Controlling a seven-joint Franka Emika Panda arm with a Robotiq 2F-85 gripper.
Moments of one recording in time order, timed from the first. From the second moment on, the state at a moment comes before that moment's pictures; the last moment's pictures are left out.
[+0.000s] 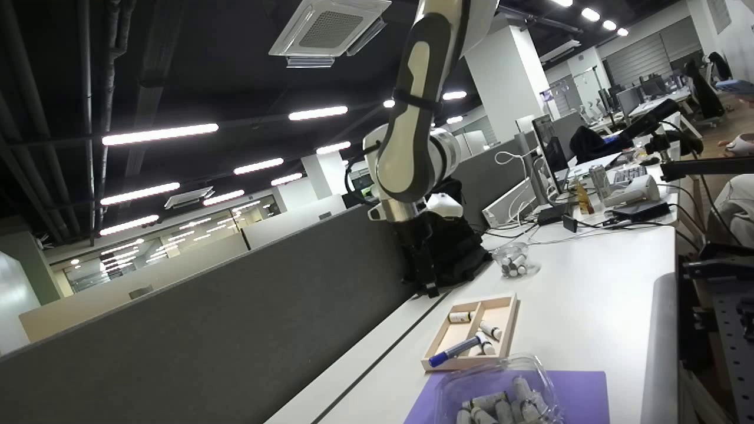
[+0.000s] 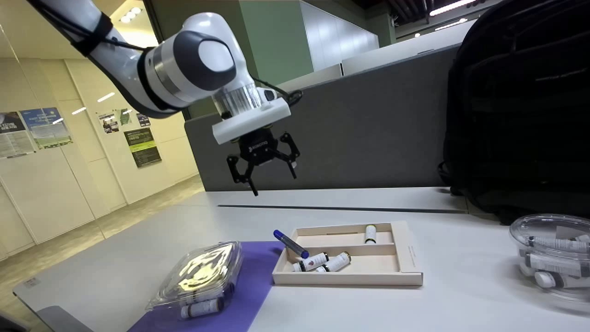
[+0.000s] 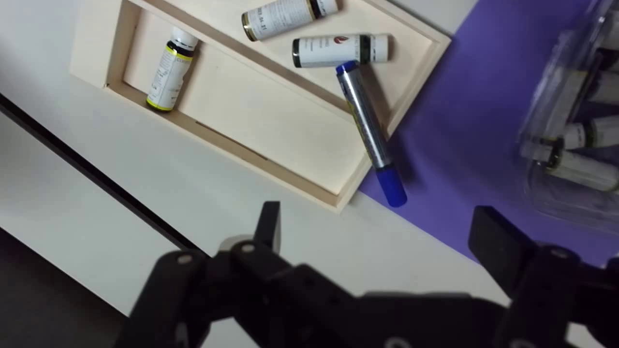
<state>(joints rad) 0.01 0.20 -0.02 -2.27 -0.11 2.64 -0.62</state>
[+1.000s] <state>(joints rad) -0.08 0.45 0.04 -2.23 -0.11 2.69 -0.64</state>
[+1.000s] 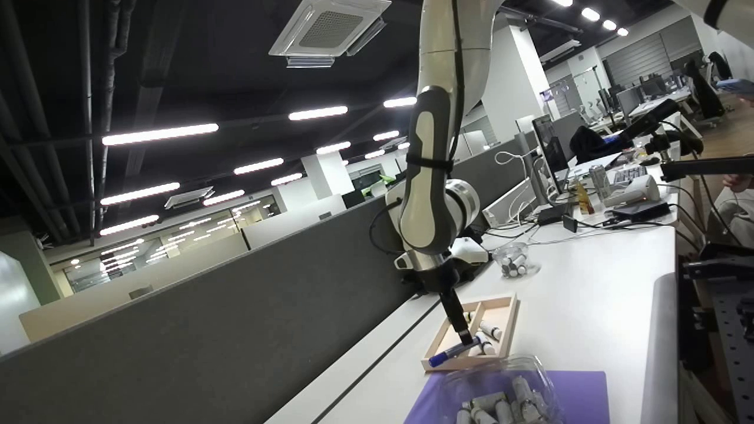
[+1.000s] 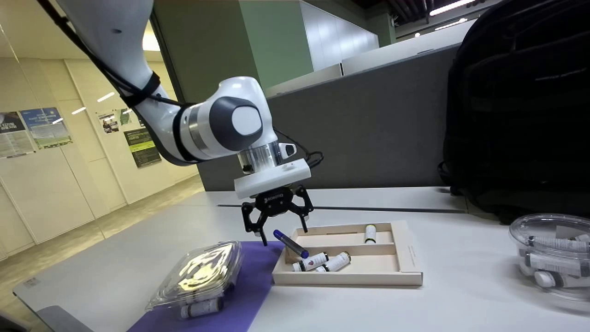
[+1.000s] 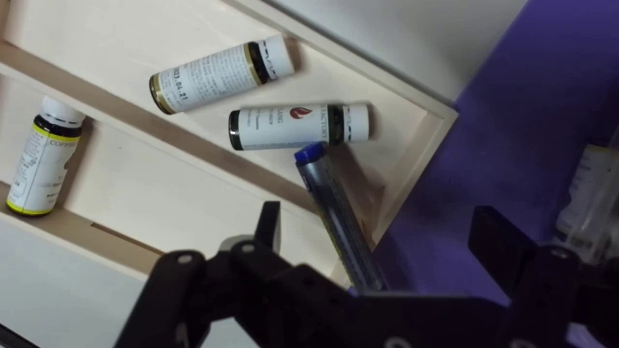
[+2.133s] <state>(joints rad) -0.06 0.61 0.07 -2.08 -0.14 2.73 -0.57</state>
